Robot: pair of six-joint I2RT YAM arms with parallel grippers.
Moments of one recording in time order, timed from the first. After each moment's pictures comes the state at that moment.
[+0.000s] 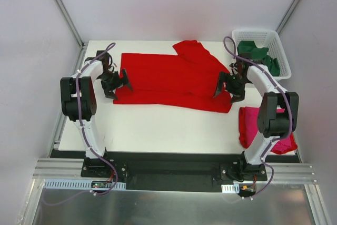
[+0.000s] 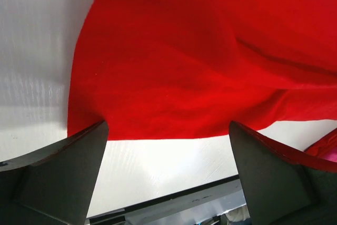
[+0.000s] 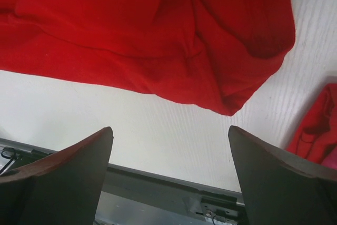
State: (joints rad) left arm 0.05 1.99 1.47 -0.90 0.39 -0.36; right arm 0.06 1.77 1.38 -1.00 -0.28 0.26
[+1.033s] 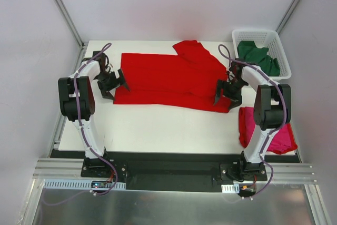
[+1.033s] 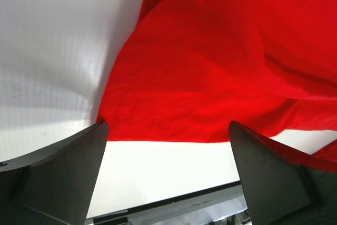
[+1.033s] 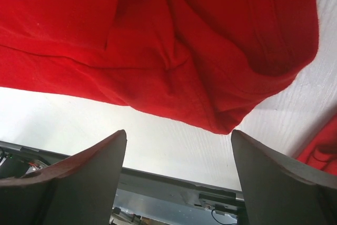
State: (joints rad) left arm 0.09 2.00 1.47 -0.89 0.38 -0.36; right arm 0.08 1.90 1.38 -1.03 -0.25 0.24
